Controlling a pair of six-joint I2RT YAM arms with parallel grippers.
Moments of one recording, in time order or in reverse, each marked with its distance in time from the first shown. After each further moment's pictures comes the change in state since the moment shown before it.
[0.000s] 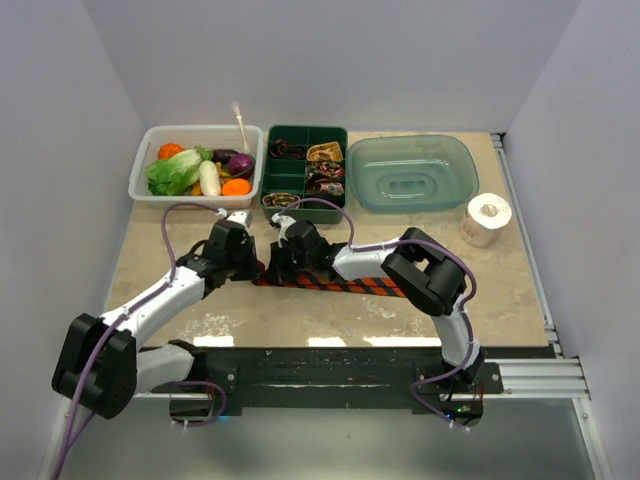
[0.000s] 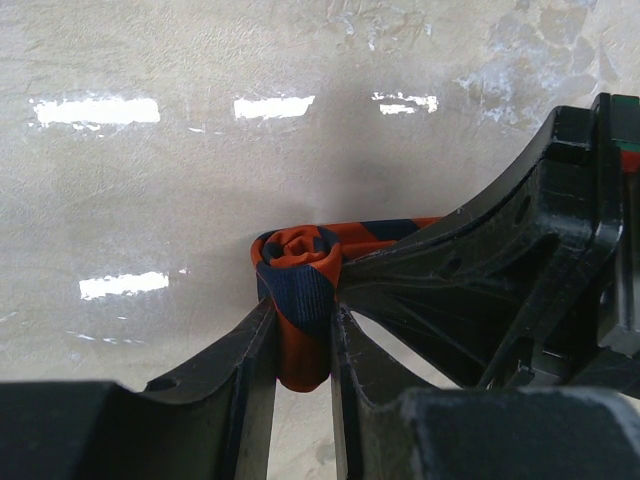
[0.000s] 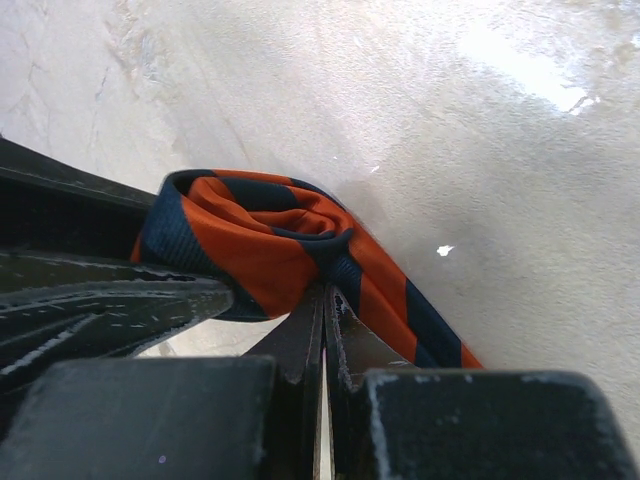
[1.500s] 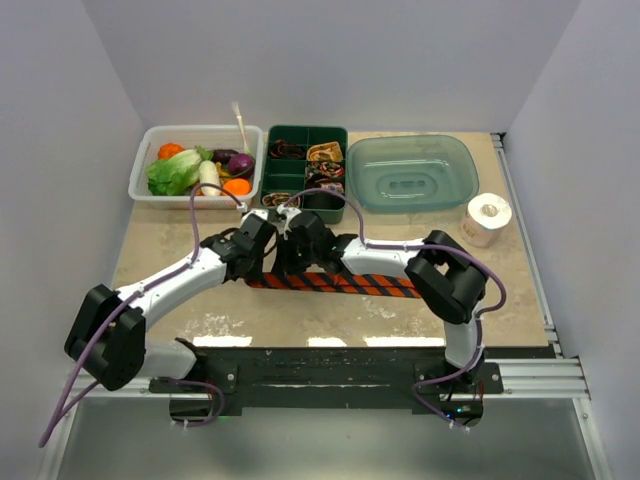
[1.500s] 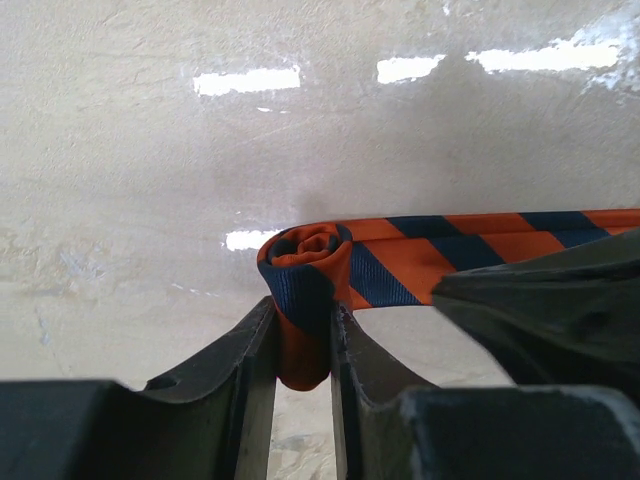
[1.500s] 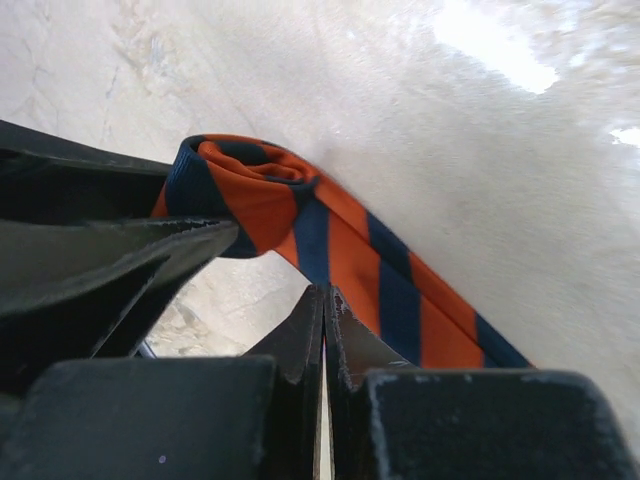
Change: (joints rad) left arm -0.182 0.156 0.217 -0.288 -0.332 0.007; right arm -0.009 -0.117 0.026 -0.203 0.053 -0.007
